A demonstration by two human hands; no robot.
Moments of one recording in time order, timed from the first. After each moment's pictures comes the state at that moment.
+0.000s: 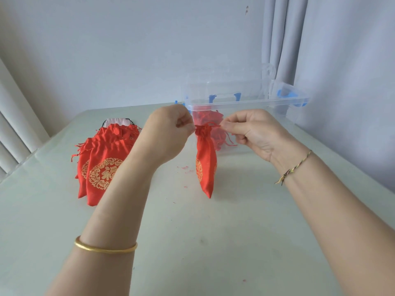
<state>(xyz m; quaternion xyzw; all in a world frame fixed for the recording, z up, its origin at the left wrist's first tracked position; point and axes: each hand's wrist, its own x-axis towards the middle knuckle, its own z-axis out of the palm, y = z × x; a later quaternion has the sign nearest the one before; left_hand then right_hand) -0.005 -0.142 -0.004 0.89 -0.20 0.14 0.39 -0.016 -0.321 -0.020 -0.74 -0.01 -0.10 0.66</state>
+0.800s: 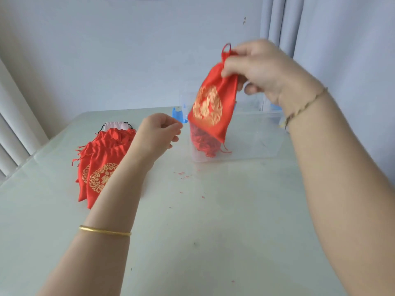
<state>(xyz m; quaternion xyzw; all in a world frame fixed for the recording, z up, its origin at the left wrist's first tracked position) 0.015 -0.138 -0.003 0.82 -0.11 0.09 0.55 -0.017 -0.318 0.097 -0.87 -0.04 -0.18 0.46</state>
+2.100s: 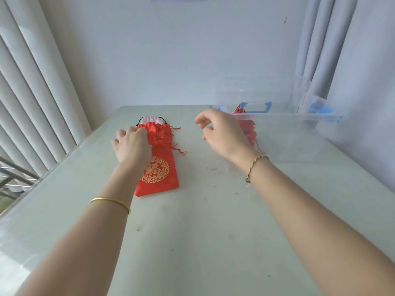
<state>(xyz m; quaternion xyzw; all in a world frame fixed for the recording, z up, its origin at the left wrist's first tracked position) 0.054 -0.024 -0.052 0.97 0.09 0.20 0.10 0.010 -0.214 -0.009 -0.89 -0.16 -0.21 0.38</state>
